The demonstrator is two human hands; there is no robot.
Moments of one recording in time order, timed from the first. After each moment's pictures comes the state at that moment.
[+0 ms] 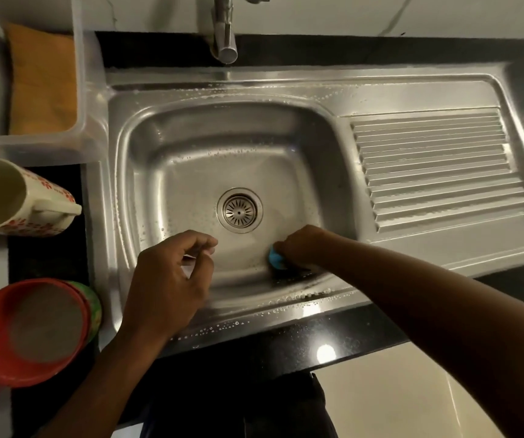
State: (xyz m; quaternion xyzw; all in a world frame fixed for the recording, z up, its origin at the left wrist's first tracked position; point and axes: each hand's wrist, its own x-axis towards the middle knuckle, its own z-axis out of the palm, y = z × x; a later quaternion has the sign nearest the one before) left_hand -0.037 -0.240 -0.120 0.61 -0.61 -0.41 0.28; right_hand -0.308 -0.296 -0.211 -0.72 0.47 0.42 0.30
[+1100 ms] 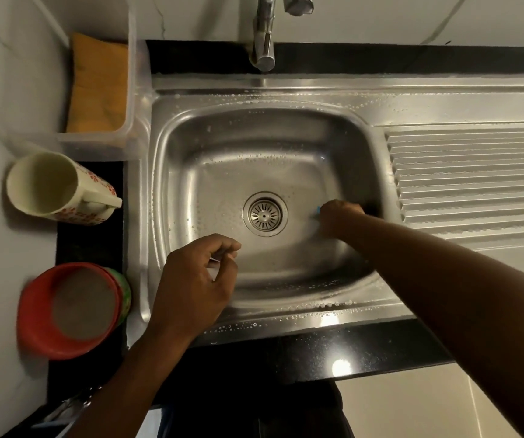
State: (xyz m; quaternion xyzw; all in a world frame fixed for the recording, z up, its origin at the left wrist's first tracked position) left_hand -0.041 -0.232 -0.115 0.63 -0.60 -0.40 0.29; right_hand -0.325 -0.362 -0.238 -0.62 0.64 0.41 0.20
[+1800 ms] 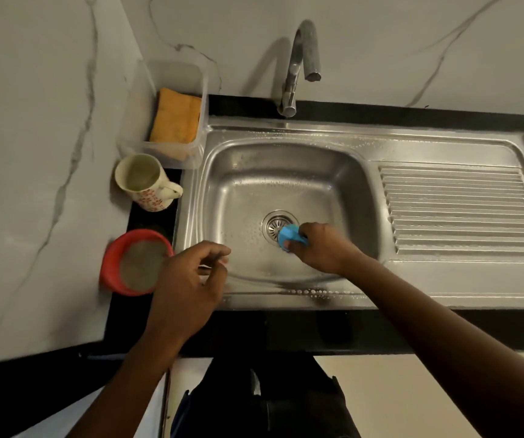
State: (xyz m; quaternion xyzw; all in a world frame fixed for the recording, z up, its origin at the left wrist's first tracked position) left_hand 0.001 -0.159 -0.058 0.64 -0.57 -0.36 0.36; right_hand -0.260 -0.262 -0.109 -0.71 0.63 0.05 0.32
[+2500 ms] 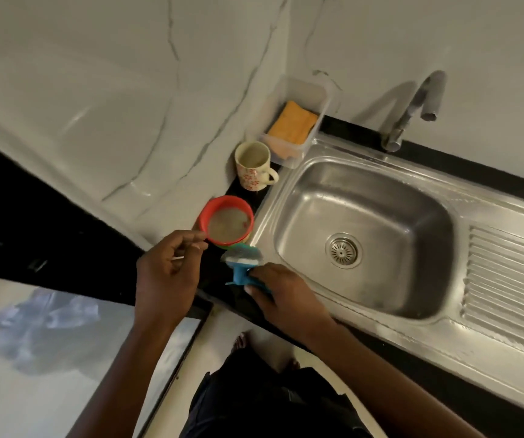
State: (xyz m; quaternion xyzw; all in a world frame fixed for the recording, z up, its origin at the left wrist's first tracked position) left_hand 0.048 -0.048 -0.017 0.78 -0.33 -0.21 0.49; right_hand -0.139 -0.141 -0.092 -0.87 0.30 -0.15 0.36
